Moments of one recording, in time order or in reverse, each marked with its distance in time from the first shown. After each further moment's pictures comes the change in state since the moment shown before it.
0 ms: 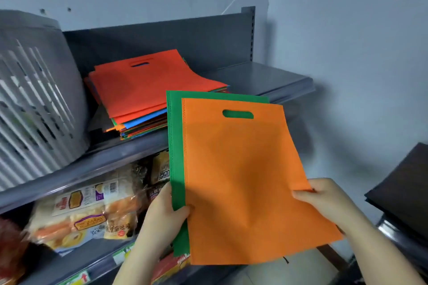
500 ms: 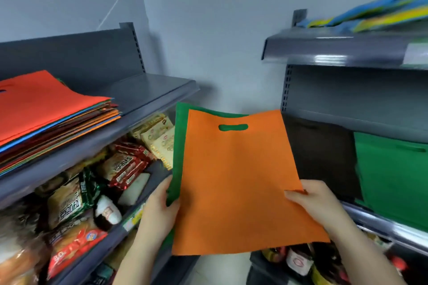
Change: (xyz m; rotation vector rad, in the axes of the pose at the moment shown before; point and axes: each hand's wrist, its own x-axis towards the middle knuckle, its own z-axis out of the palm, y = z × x) left_hand -0.029 0.046 0.119 -0.107 -0.285 0.455; right_hand -0.162 0.081 -0.080 0.175 0.471 0.139
